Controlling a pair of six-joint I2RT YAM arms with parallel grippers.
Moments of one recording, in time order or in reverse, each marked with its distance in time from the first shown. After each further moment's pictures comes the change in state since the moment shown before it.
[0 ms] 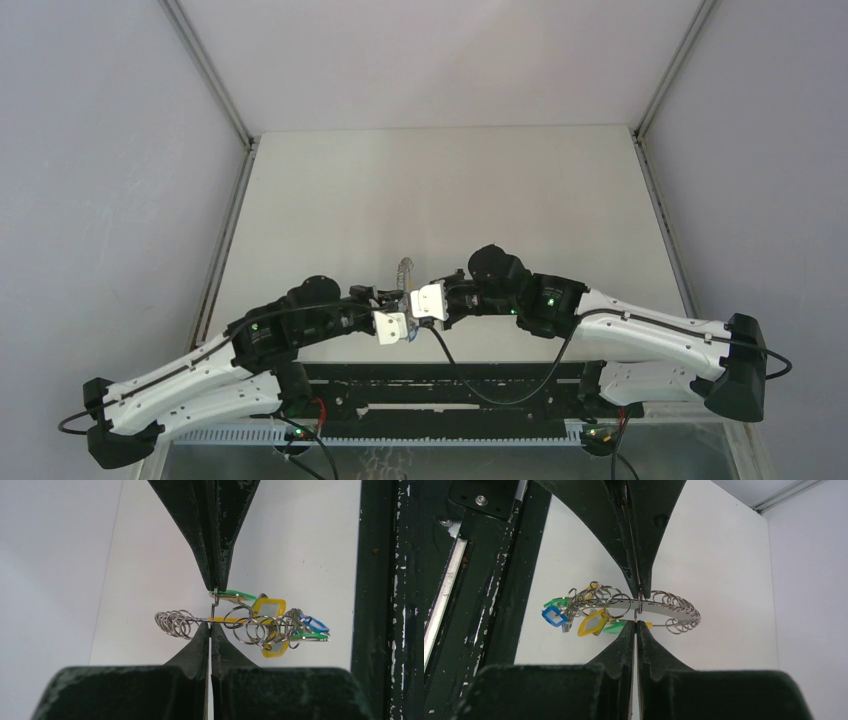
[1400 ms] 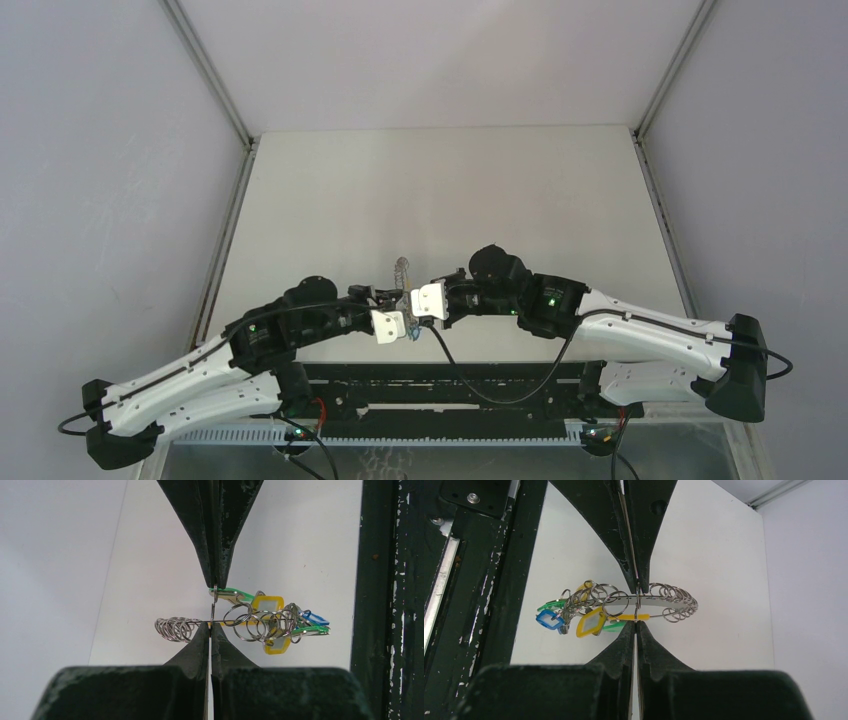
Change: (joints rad) left arm 0.000 -0.013 0.000 0.008 0.001 -0.015; right arm 0.003 -0.005 0.000 -0.001 0.023 0.000
